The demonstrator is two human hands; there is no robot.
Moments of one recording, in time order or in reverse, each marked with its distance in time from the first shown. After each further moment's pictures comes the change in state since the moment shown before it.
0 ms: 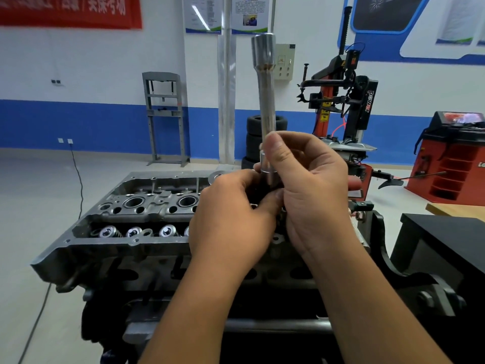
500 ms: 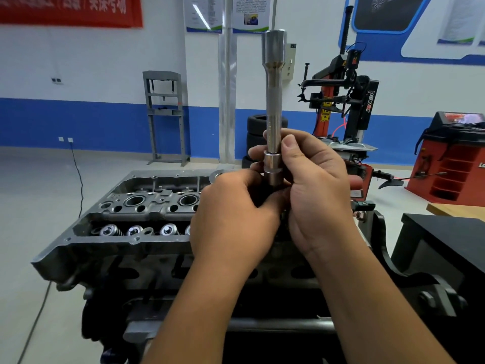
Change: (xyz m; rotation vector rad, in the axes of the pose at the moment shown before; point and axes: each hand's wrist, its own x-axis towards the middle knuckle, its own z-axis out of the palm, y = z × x) left_hand -0.001 0.003 0.002 0.004 0.028 -0.020; right_hand 0.001 0.000 0.000 0.124 -0.043 0.087
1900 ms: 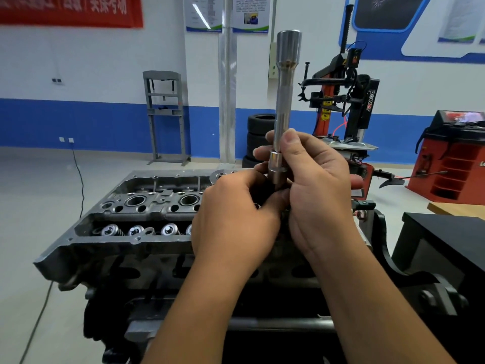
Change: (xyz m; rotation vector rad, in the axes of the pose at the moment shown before) left_hand -0.002 0.002 -0.001 0.025 -0.013 0.010; right_hand -0.001 -0.001 0.001 -0.077 0.022 -0.021
